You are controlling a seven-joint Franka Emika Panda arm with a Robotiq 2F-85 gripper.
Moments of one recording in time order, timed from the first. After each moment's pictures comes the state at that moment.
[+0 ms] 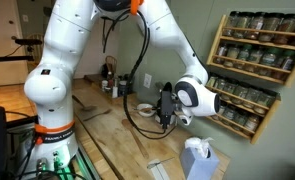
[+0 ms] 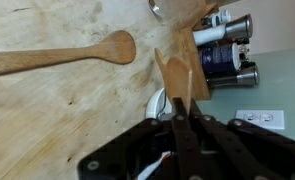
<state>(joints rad) -0.35 0.30 -0.35 -2.15 0.80 1.61 -0.77</state>
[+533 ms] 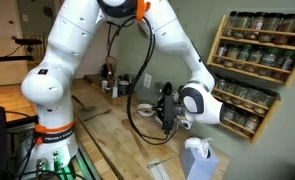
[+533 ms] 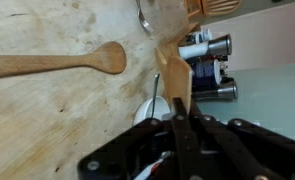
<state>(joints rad) -0.42 0.38 -0.33 -2.06 0.79 1.46 -0.86</state>
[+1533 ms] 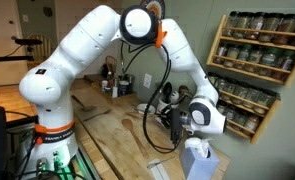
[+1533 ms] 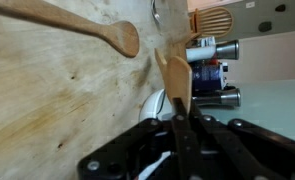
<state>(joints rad) -0.47 0.65 -0.25 -1.80 0.81 1.39 -0.96</state>
